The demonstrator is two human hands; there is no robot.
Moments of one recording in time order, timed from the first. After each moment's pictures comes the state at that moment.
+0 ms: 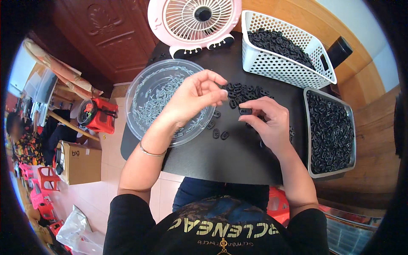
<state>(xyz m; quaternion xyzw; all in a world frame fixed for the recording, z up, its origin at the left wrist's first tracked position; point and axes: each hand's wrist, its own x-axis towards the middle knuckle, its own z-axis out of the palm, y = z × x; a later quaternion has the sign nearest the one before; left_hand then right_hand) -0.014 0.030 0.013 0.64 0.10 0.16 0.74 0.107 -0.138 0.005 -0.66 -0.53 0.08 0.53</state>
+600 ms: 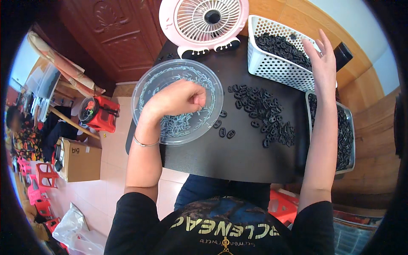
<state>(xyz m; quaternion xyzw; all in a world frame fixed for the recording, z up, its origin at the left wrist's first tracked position) -0.042 0.078 0.017 0.94 0.01 0.07 0.33 0.211 -0.114 0.088 -0.74 -0.33 -0.16 0.56</state>
